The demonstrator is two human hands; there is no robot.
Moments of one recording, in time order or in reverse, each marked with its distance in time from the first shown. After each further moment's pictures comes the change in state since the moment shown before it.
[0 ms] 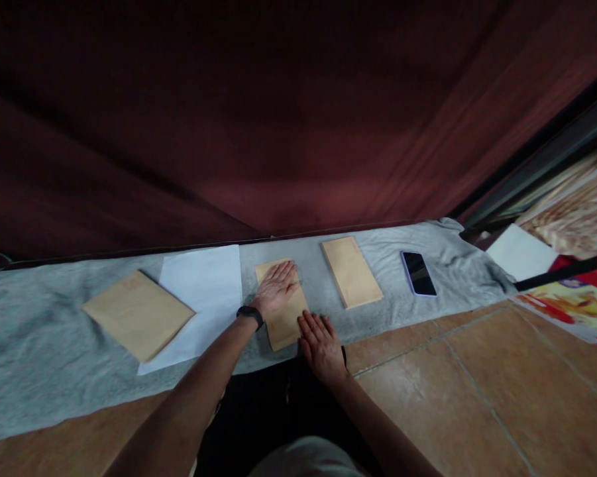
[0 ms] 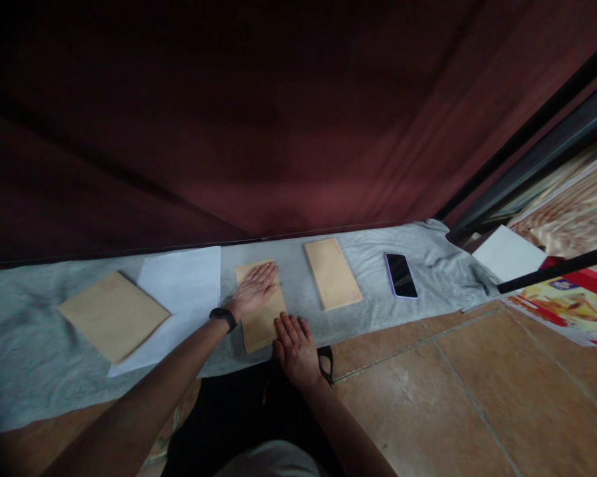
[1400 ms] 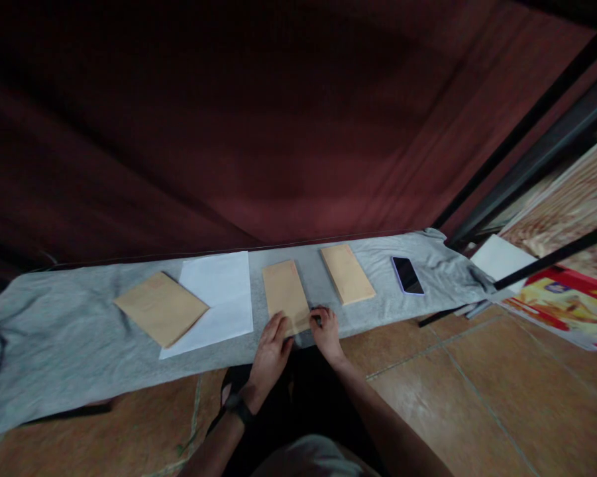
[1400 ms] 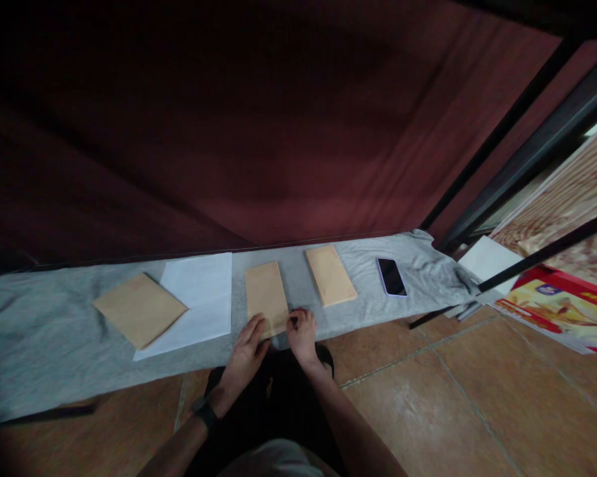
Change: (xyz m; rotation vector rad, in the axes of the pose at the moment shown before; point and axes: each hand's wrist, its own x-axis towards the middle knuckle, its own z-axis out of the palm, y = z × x) left_hand -0.165 0.080 0.028 -0.079 0.297 -0.157; right_hand 0.023 0.000 0.011 0.645 0.360 0.545
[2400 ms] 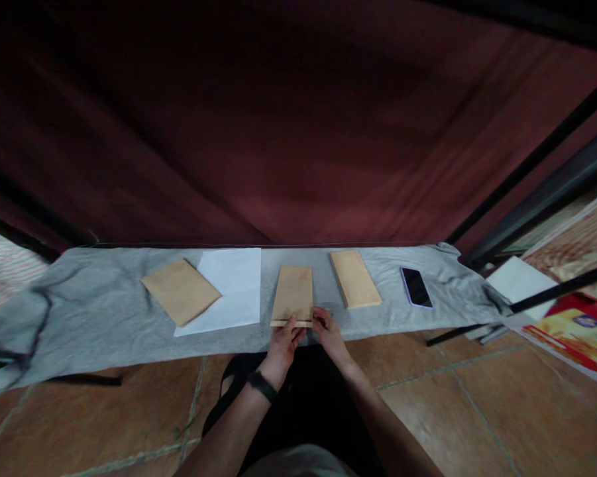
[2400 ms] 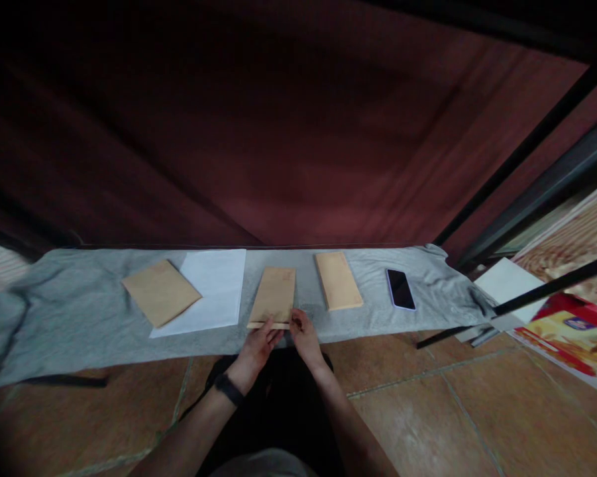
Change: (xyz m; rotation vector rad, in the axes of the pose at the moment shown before) left_hand 0.039 0.064 0.002 -1.581 0.331 -1.120; right_hand -0.001 0.001 -0.010 0.296 -0.291 0.030
